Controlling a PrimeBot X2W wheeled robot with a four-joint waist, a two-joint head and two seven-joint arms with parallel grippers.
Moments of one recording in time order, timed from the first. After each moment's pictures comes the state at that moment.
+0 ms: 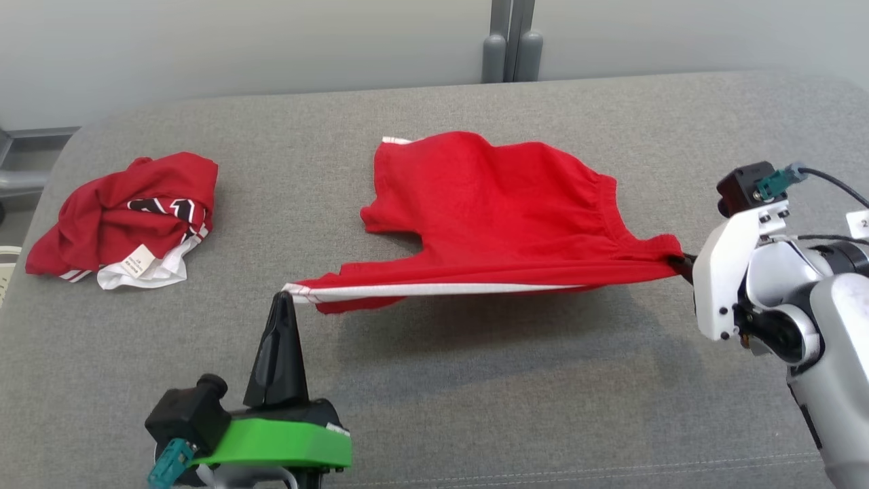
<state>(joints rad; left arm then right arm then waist) -0.02 0.07 -0.31 -0.07 -0.53 0.19 -0.24 -0.48 -0.37 0.20 0.24 0.48 0.13 0.78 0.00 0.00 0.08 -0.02</state>
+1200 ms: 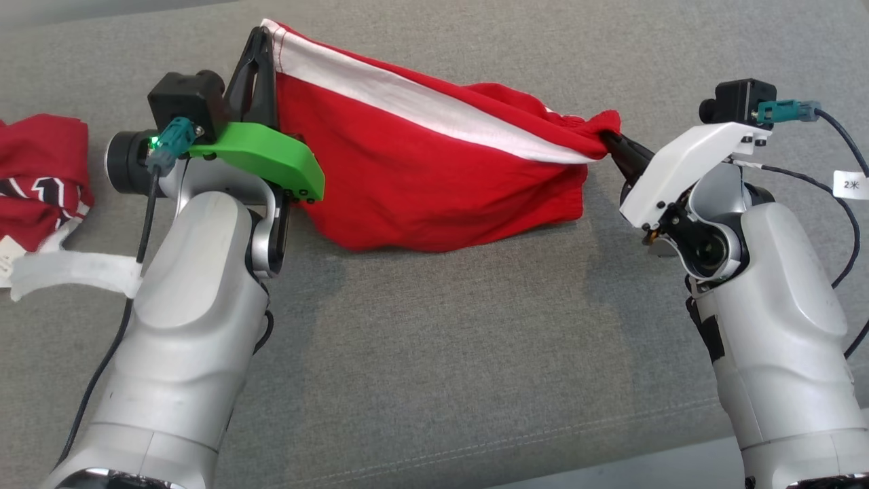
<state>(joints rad) -0.84 0.09 -0.36 0.67 -0.41 0.08 -0.24 -0.69 -0.05 0.00 0.48 0.54 0.13 0.44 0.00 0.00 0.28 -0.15</state>
